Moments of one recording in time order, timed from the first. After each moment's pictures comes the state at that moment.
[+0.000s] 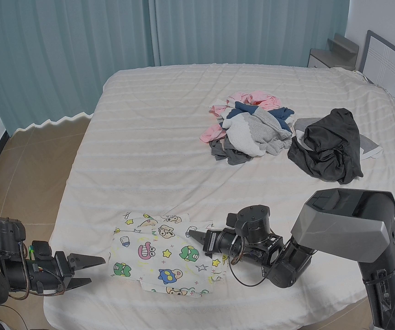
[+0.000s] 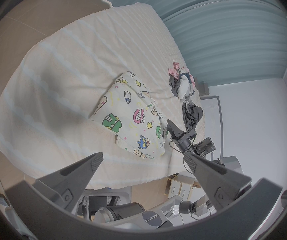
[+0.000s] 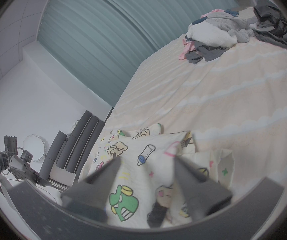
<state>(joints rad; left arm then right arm) 0.05 1.55 -0.09 -0.70 -0.69 -0.71 0.69 2.47 -0.95 -1.16 0.07 0.58</state>
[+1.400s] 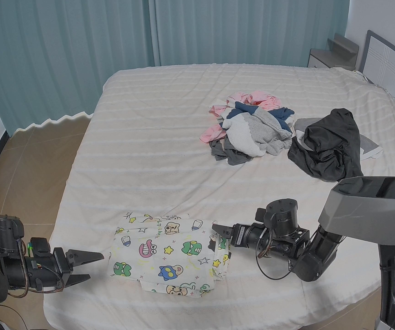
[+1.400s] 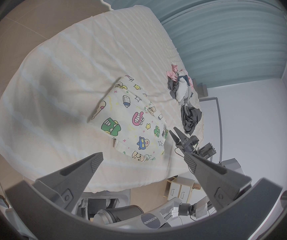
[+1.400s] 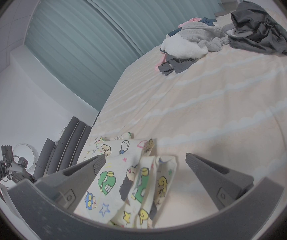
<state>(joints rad) 0.06 1.54 -0.10 -0.70 -0.68 -0.71 0.59 2.37 -0.78 -1.17 0.04 0.58</state>
